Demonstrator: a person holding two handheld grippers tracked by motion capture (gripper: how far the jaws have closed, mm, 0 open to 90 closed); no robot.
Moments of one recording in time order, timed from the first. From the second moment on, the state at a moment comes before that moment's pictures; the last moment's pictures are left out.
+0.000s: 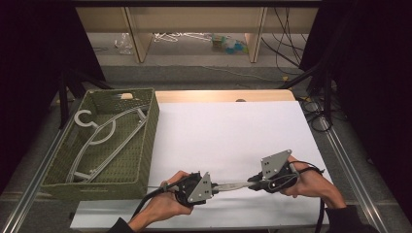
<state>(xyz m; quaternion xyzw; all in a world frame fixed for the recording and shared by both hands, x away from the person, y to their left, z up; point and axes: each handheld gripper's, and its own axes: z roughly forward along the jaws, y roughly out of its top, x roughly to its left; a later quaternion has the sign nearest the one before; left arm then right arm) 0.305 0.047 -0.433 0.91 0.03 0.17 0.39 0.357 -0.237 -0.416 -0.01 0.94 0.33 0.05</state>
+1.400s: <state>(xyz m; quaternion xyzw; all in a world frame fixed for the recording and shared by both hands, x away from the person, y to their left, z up) 0.337 0.133 -0.374 0.82 0.27 0.10 0.50 0.321 -0.256 -0.432 0.19 0.87 0.43 0.16</state>
